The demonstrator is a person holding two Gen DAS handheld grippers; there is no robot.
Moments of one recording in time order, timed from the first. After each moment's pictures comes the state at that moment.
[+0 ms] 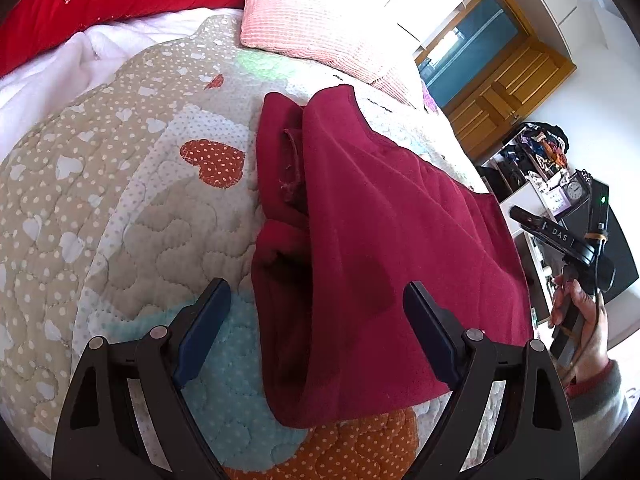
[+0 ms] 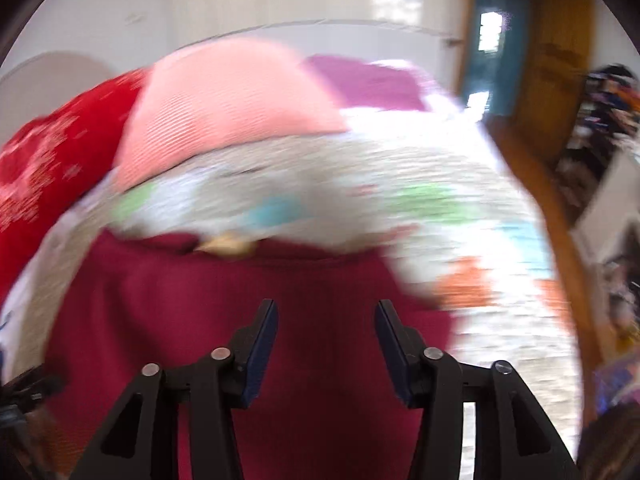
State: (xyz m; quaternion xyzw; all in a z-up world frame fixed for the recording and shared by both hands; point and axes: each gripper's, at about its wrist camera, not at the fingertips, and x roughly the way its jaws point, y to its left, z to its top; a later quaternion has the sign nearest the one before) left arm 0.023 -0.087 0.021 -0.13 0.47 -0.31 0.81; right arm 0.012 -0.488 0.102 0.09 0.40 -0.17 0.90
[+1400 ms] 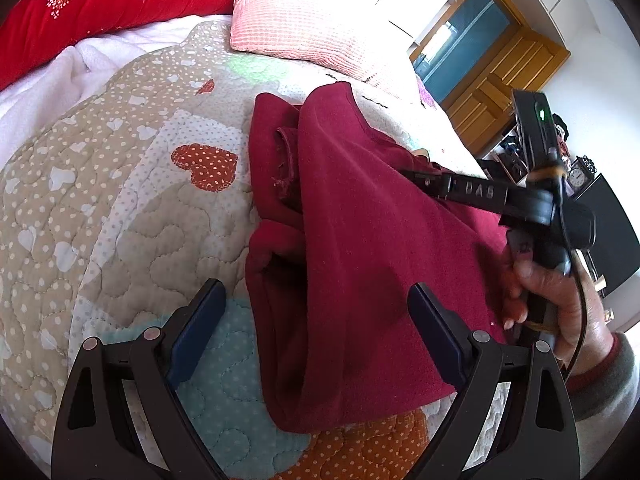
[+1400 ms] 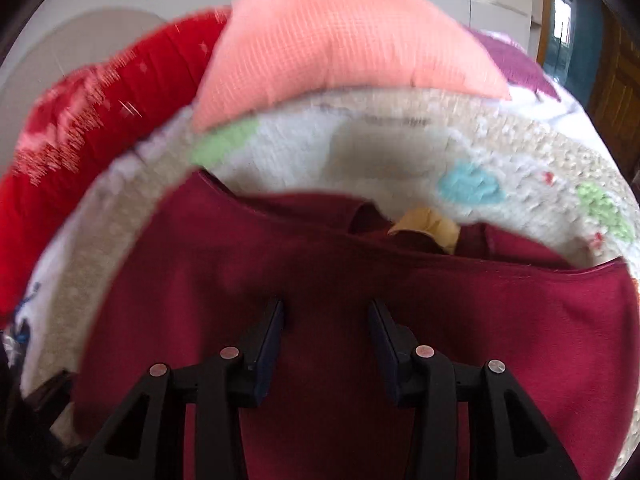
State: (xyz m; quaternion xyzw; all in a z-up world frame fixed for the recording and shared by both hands) left arm 0.023 -0.094 0.018 -0.11 0.47 -0.31 0.82; right arm 0.116 -0.372 0.051 0.10 0.45 -0.01 0.89
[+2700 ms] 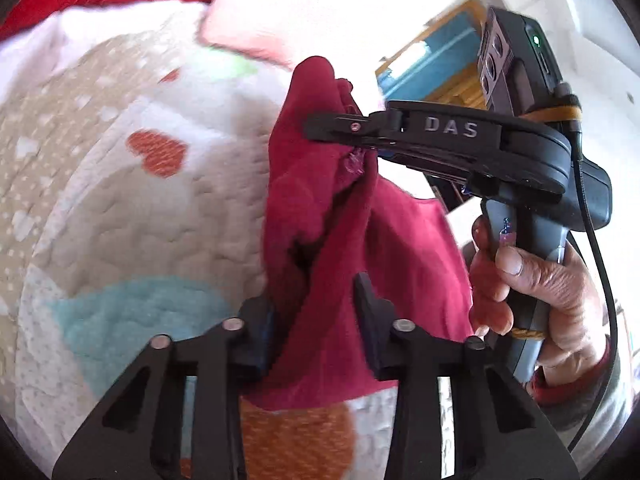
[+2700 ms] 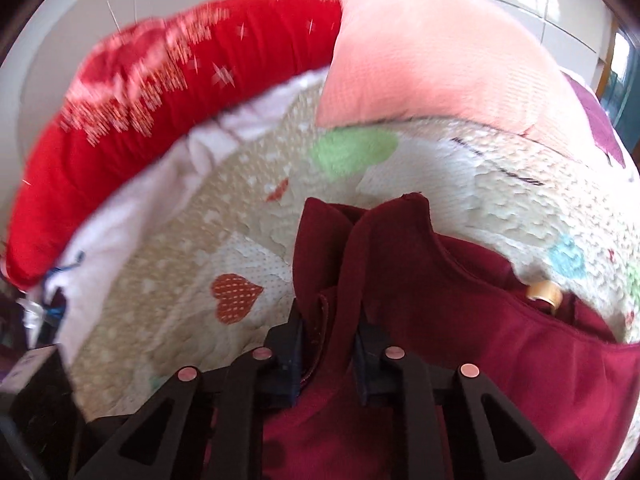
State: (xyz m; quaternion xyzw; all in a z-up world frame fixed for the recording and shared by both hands) left arm 0.002 -0.116 0.037 -0.19 0.45 -0.38 0.78; right arm 0.141 -0.287 0.099 0.05 0.47 0.10 0.88
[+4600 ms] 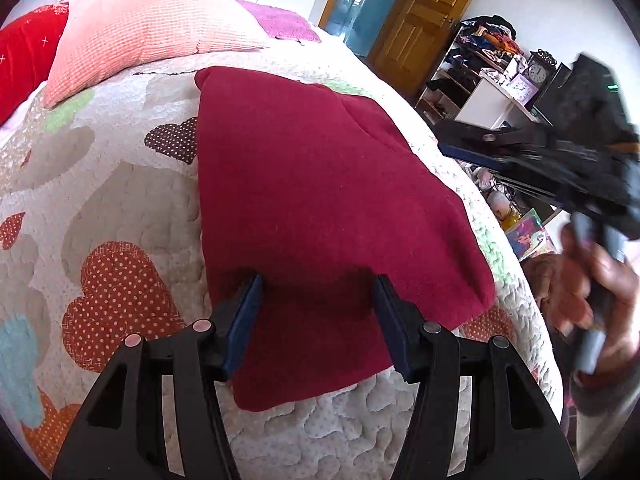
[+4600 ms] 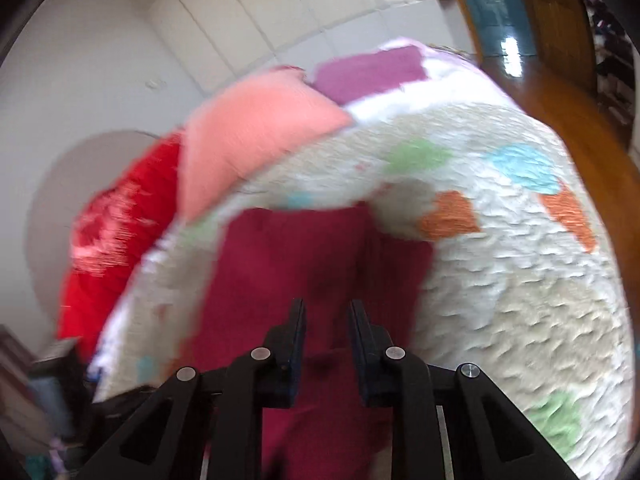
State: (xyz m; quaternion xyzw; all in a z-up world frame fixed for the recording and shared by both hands) left arm -0.046 -0.325 0.061 0.04 0.46 -0.40 0.79; right arm -0.068 -0.545 0.098 0.28 0.34 0.02 0.90
